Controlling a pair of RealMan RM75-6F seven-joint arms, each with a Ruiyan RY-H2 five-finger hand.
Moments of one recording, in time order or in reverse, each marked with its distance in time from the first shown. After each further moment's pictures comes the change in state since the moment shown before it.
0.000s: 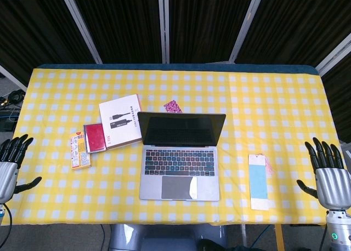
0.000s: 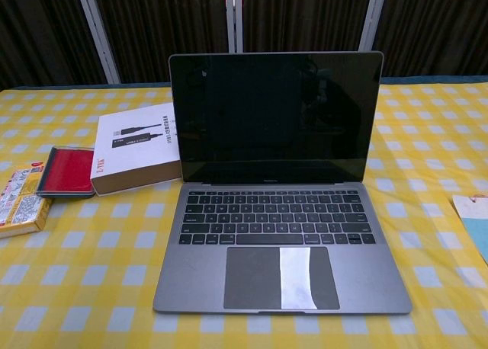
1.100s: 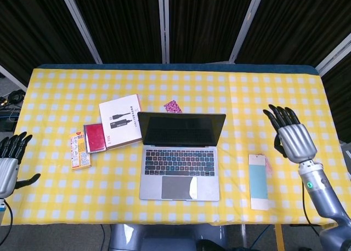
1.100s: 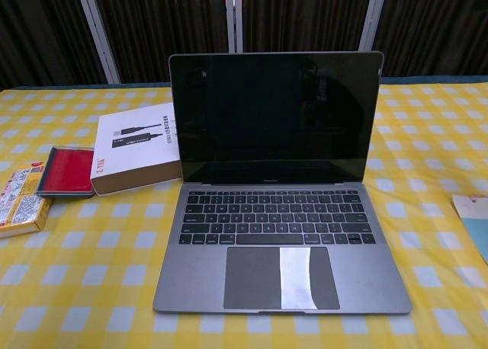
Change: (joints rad) left arm -0.027 -0.026 -0.027 0.040 -0.072 -0.060 0.030; right arm 0.370 0.091 0.163 -0.036 0.118 -0.492 0.125
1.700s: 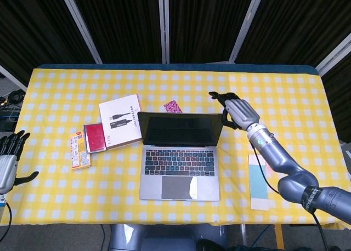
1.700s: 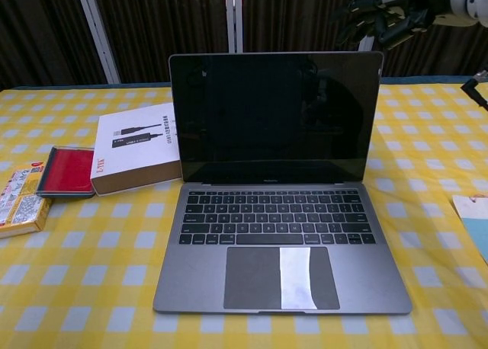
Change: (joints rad) left arm -0.017 -0.008 -0.013 0.024 -0.059 -0.051 -0.004; right arm 0.414 -0.084 0.126 0.032 0.447 -0.484 0.100
